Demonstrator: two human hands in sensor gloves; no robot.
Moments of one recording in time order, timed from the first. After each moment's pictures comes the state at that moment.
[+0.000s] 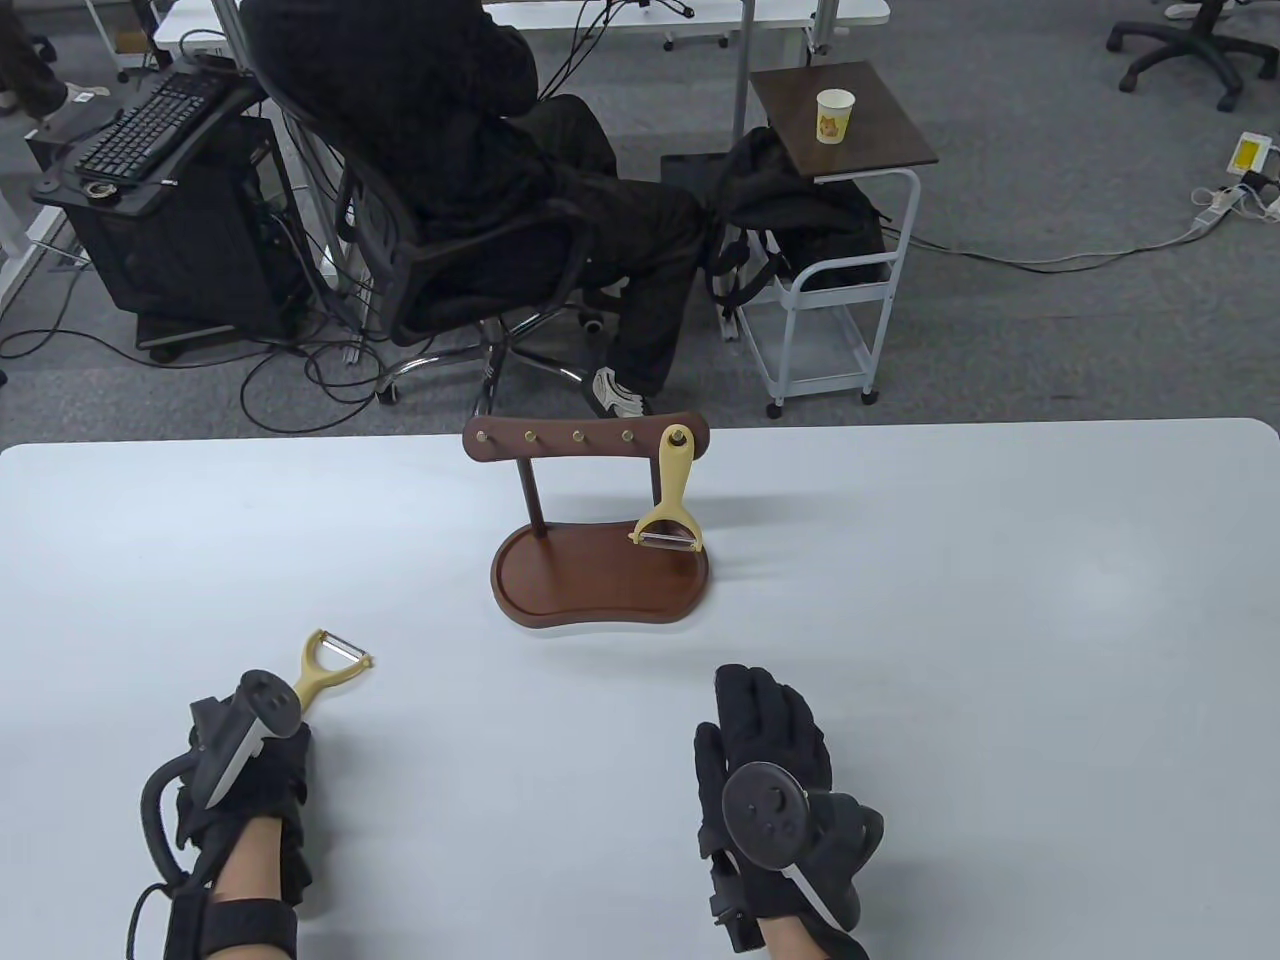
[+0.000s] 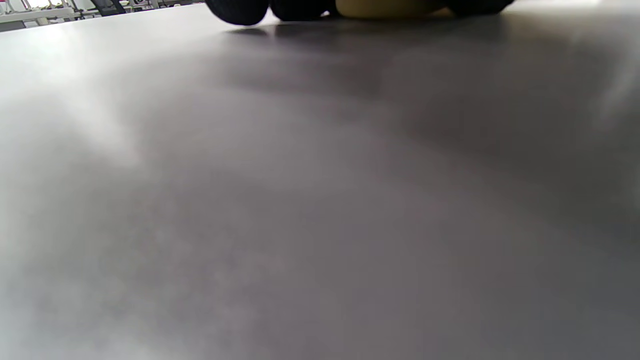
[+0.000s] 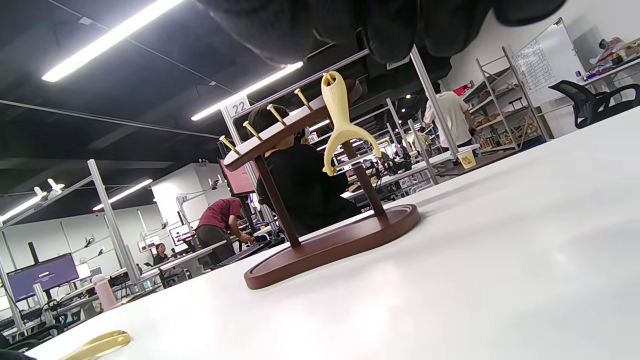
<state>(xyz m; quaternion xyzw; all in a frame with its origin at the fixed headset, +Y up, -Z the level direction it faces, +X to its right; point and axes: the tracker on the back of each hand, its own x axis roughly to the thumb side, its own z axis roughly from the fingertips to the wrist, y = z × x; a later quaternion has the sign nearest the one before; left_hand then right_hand) -0.387 -0.780 -0.347 -0.20 0.24 0.01 0.95 0.079 -0.703 -0.249 -0.01 -0.14 0.96 0.23</state>
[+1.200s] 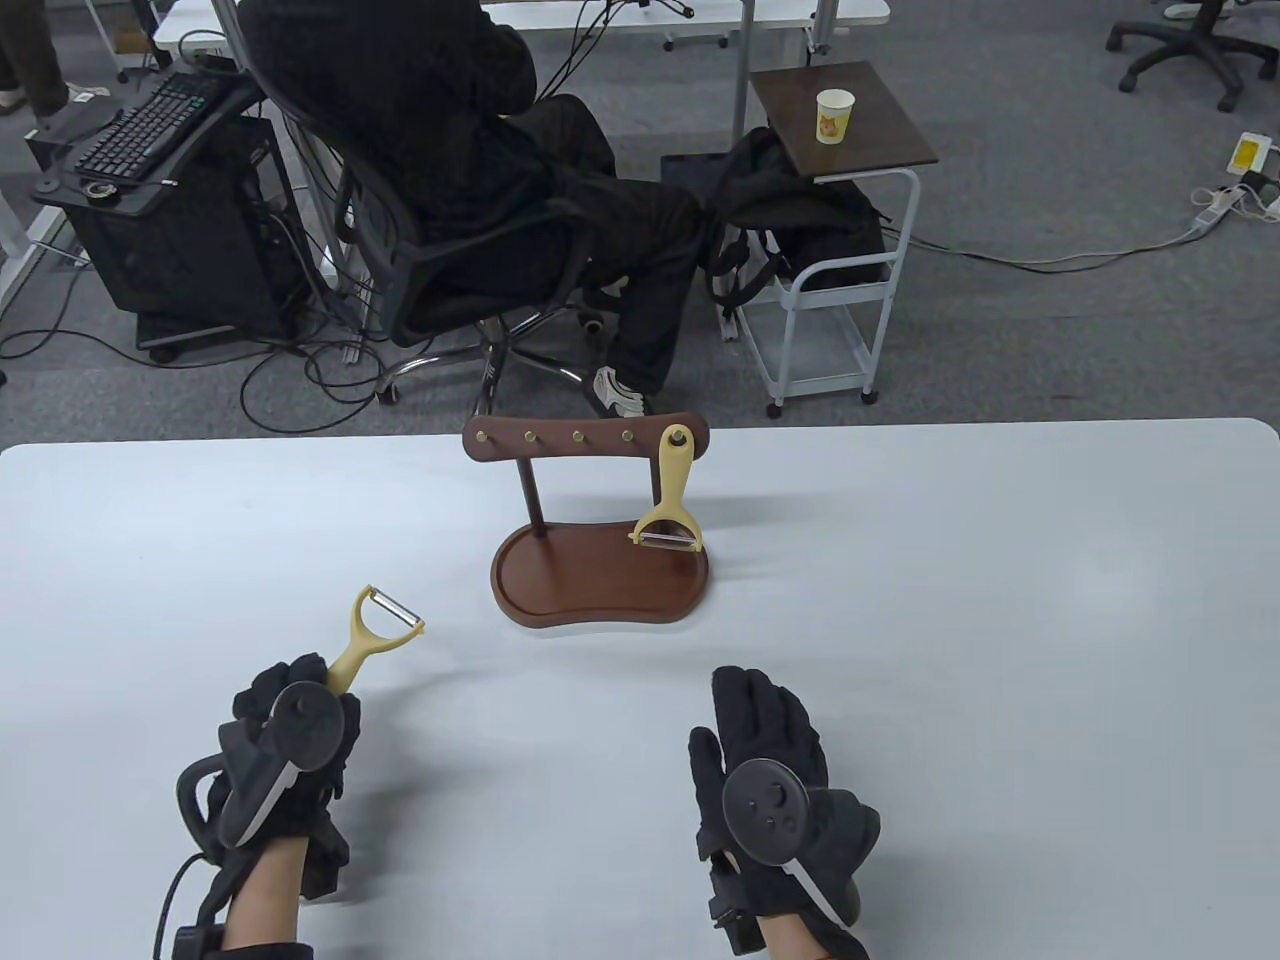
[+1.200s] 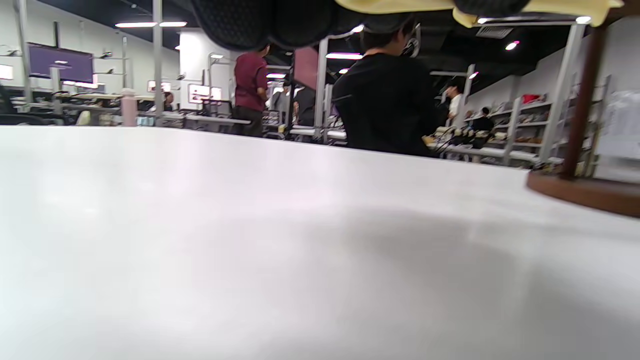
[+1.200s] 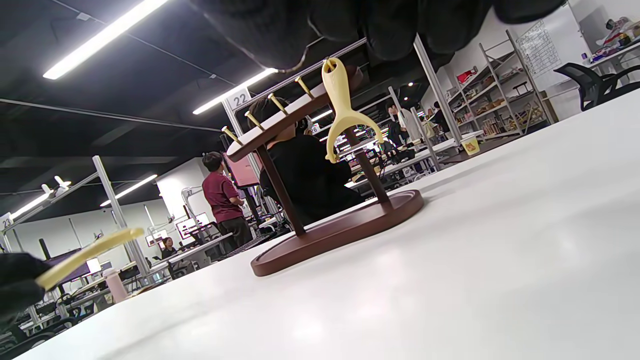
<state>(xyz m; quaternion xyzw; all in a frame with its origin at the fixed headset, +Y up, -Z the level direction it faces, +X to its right) -0.326 -0.719 -0.318 0.04 0.10 0.05 0.99 0.079 -0.706 -0.251 0.00 -0.12 0.96 0.24</state>
